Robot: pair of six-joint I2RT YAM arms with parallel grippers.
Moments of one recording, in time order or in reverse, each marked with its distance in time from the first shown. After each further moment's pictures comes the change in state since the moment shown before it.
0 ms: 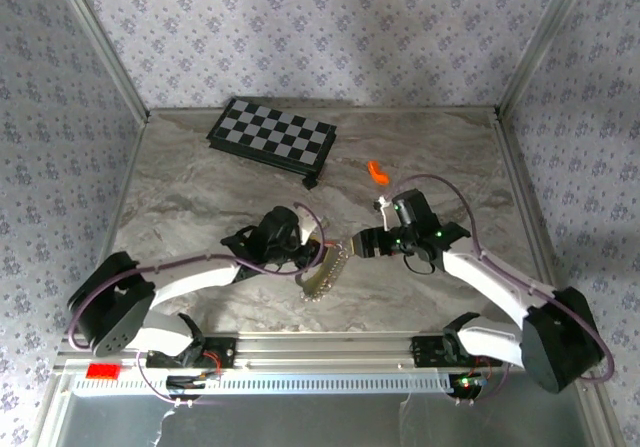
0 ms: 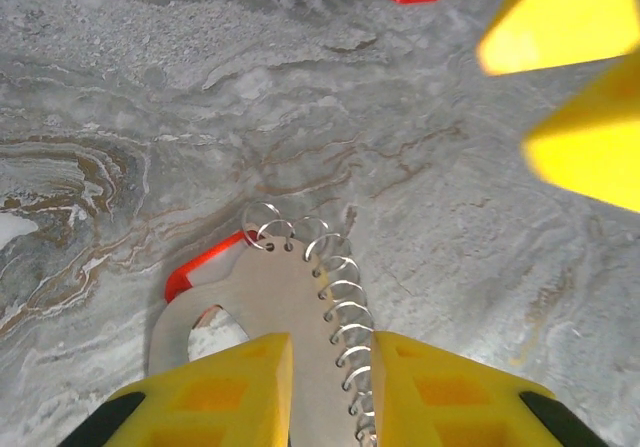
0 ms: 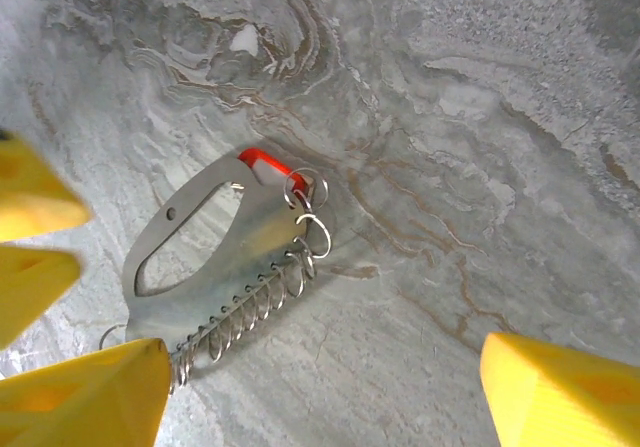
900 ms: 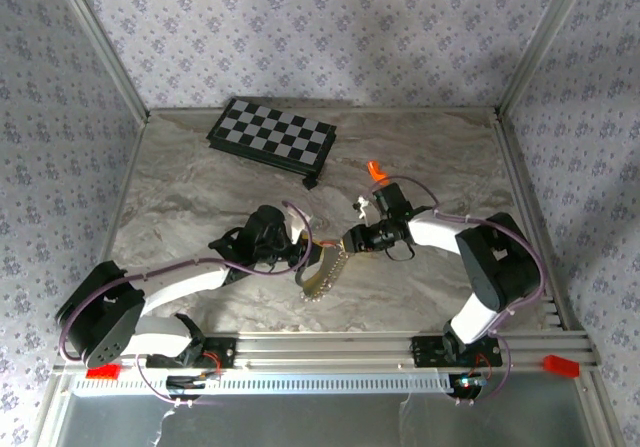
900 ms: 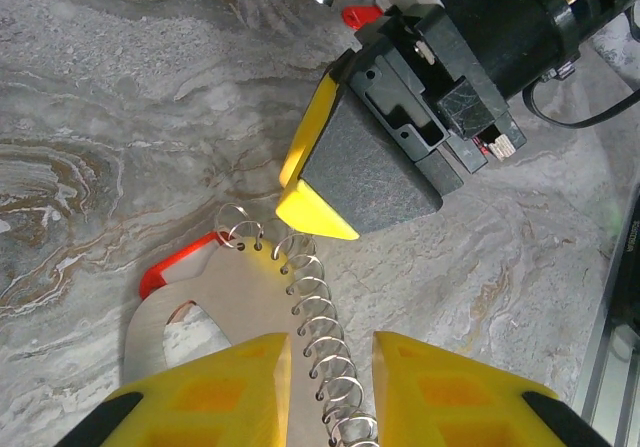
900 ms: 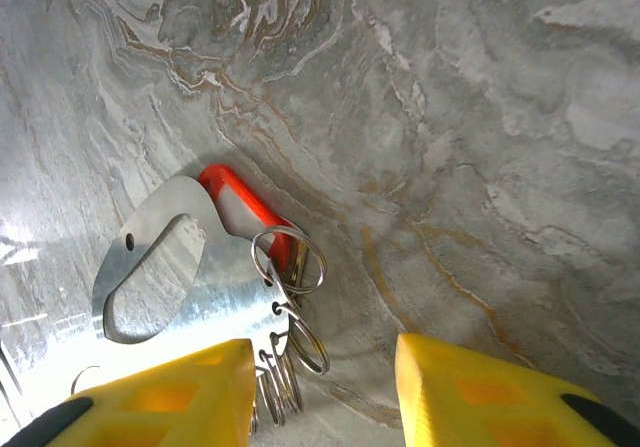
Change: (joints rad) left arm 0.061 -0.049 -0.061 0.072 0.134 -0.027; right arm -0.040 0.456 0.095 0.191 -0.249 -0.042
